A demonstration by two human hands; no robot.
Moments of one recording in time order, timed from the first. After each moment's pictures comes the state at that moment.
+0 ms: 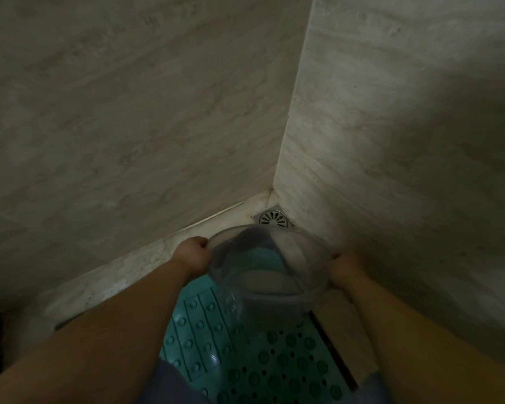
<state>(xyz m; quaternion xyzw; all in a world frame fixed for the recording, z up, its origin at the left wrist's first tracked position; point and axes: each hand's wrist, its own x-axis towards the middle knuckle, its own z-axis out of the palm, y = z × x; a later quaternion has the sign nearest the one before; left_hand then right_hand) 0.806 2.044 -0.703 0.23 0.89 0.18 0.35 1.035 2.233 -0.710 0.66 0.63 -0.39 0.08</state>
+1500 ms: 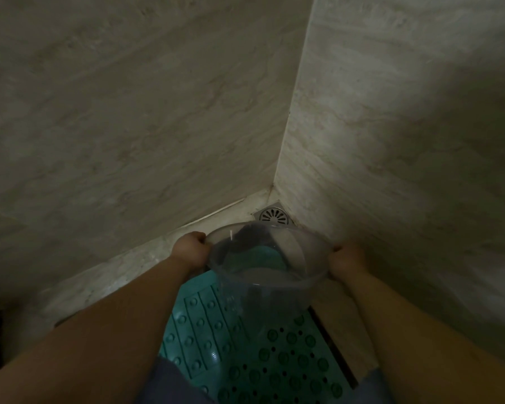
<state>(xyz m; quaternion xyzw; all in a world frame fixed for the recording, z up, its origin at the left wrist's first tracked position) 0.806 2.046 -0.701 0.20 0.90 0.21 0.34 1.030 2.237 -0.707 0.66 0.64 -0.39 0.05</state>
